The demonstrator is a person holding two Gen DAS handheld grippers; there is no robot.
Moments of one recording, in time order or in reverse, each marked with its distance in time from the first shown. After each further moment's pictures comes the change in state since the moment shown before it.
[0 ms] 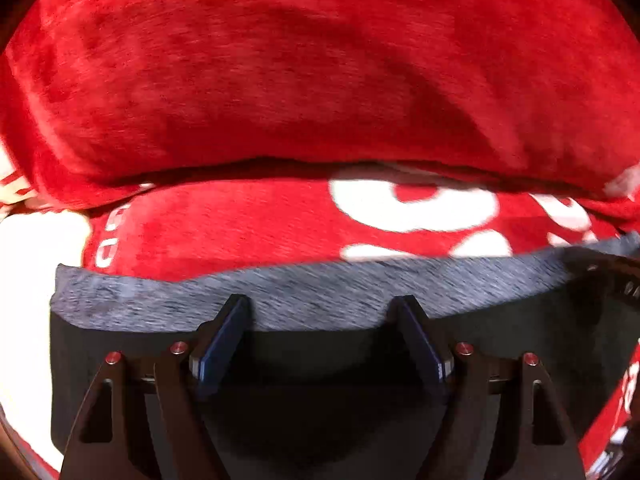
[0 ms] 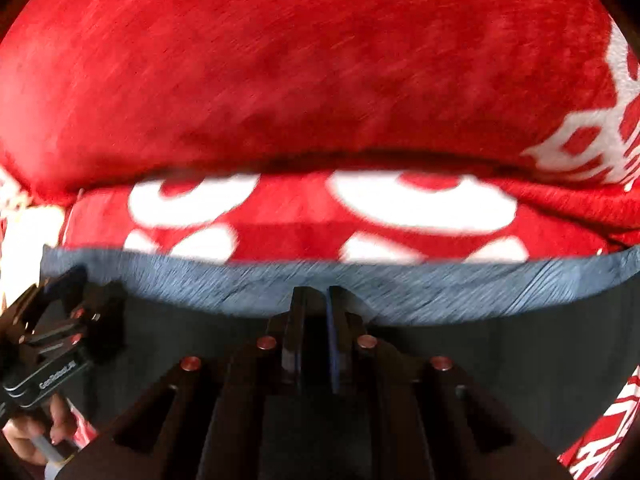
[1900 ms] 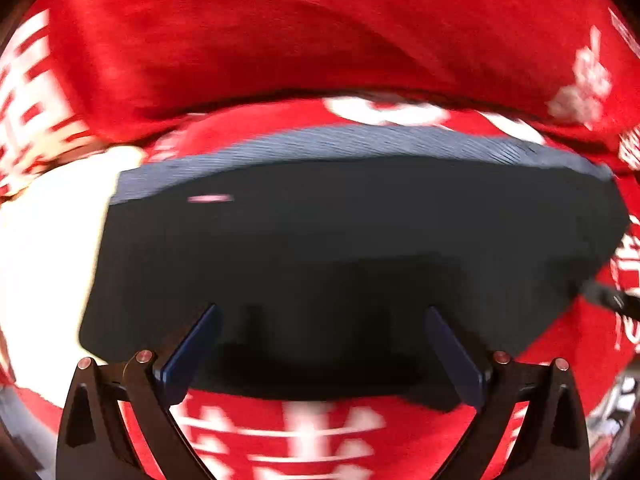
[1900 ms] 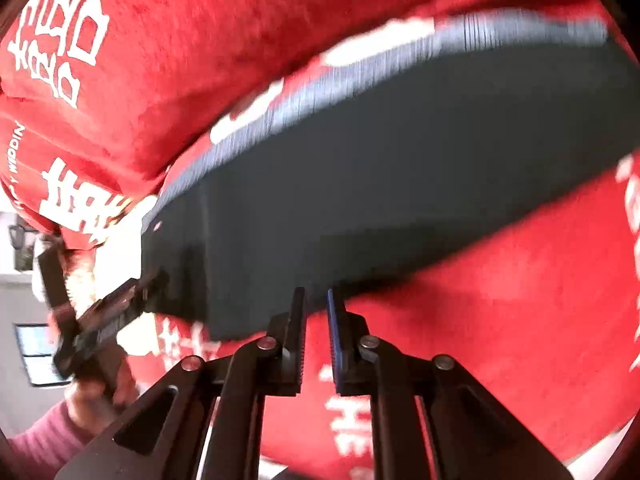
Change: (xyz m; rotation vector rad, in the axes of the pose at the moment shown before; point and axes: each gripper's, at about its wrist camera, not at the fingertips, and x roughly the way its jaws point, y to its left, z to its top) left arm -0.090 0.002 -0.115 0.084 0.059 -0.035; right arm -0.066 -0.007 -0.150 0.273 0.020 0.357
